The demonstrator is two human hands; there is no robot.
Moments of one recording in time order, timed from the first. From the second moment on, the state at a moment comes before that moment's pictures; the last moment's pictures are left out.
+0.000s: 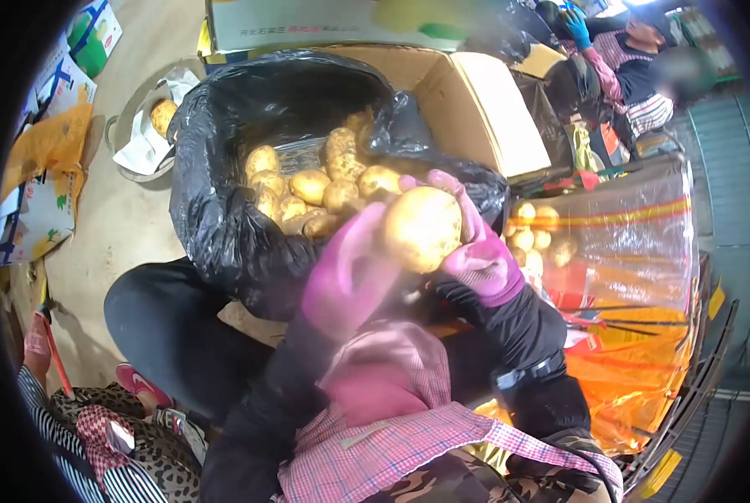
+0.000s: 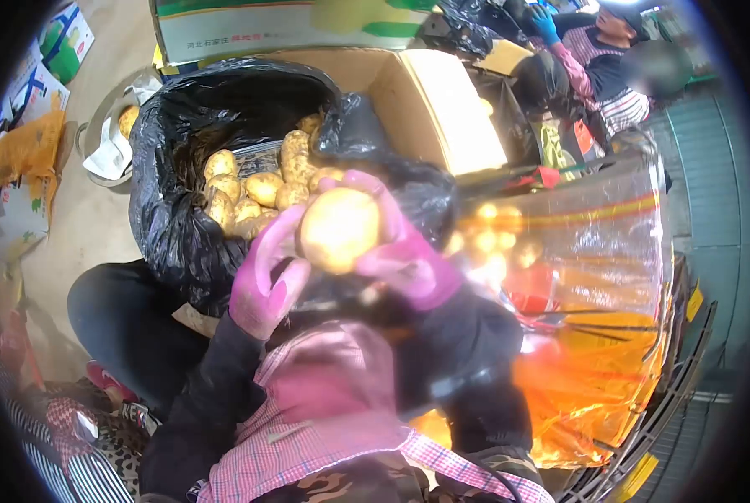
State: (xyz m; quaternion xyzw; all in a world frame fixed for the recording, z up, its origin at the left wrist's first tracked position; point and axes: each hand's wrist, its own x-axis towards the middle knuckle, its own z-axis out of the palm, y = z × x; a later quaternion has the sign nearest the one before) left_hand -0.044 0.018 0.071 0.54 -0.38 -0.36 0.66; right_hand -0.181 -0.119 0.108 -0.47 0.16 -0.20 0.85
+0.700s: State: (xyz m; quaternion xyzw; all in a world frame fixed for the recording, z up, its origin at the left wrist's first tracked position) left_hand -0.090 0.024 0.105 0.36 -0.49 -0.56 0.56; right_hand -0.281 -0.078 0.158 -0.48 0.08 -0.42 0.77
